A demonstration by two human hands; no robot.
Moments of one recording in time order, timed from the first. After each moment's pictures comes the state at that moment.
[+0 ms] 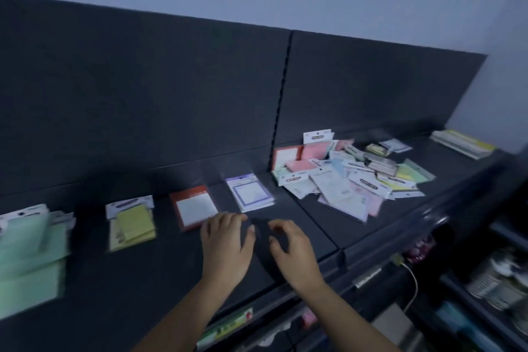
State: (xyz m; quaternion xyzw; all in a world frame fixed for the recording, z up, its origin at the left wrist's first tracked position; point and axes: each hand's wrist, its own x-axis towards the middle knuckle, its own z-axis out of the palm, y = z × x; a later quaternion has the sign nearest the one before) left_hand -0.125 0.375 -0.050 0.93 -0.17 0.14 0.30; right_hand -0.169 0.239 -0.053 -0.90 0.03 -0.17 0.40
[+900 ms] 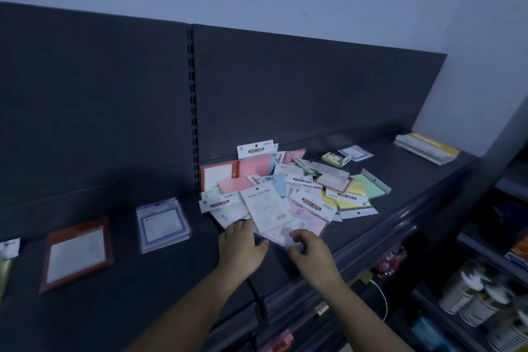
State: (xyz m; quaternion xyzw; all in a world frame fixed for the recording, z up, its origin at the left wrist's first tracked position) left_hand -0.097 0.123 -0.062 0.94 -0.20 -0.05 0.26; right_hand -0.174 -0.015 -0.067 -0.89 0.19 -0.12 0.40
